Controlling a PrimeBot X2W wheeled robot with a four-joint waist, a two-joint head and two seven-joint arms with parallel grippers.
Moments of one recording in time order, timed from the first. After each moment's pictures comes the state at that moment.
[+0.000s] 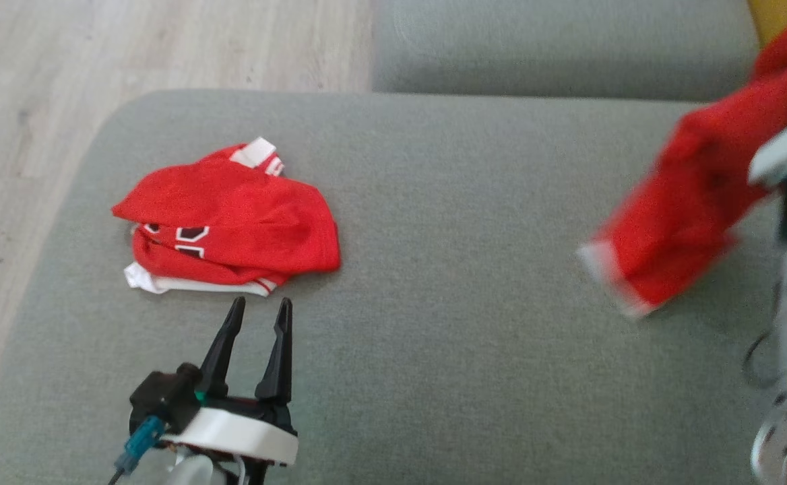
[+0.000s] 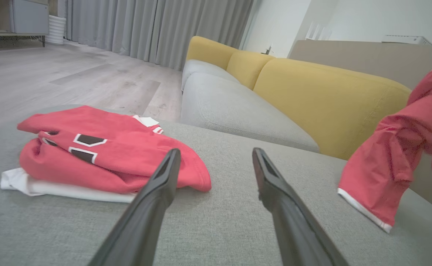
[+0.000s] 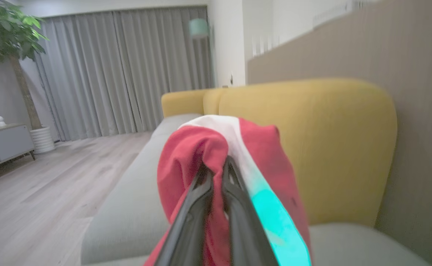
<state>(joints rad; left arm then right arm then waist) -0.10 0.11 -0.32 0.32 -0.45 -0.12 -0.25 -0.82 -0.13 -0.46 0.83 -0.21 0.13 -0.22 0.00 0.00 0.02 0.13</state>
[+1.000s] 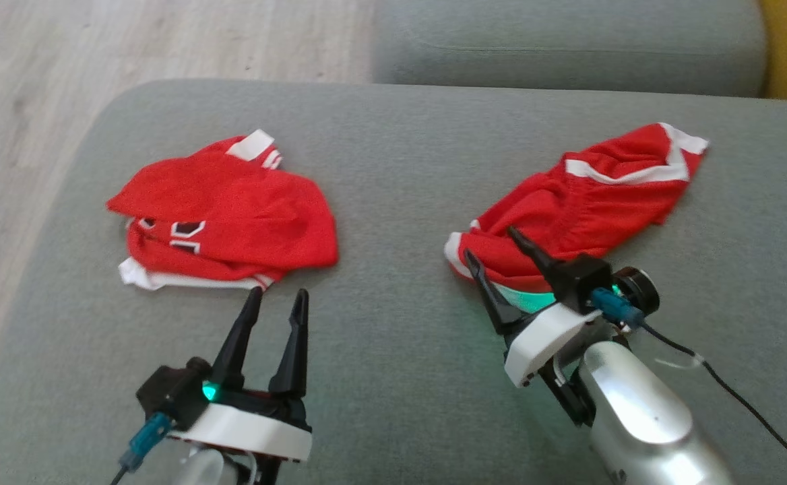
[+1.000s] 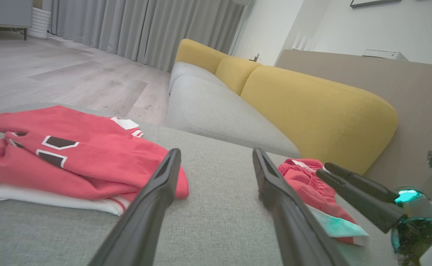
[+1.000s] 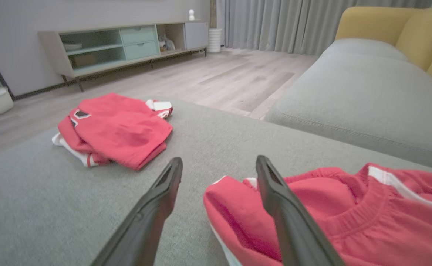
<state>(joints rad) -0.10 0.11 -0.37 0.25 -0.50 -0.12 -0.25 -0.43 -0.06 0.47 0.69 0.15 0.13 -0.22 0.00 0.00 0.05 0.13</state>
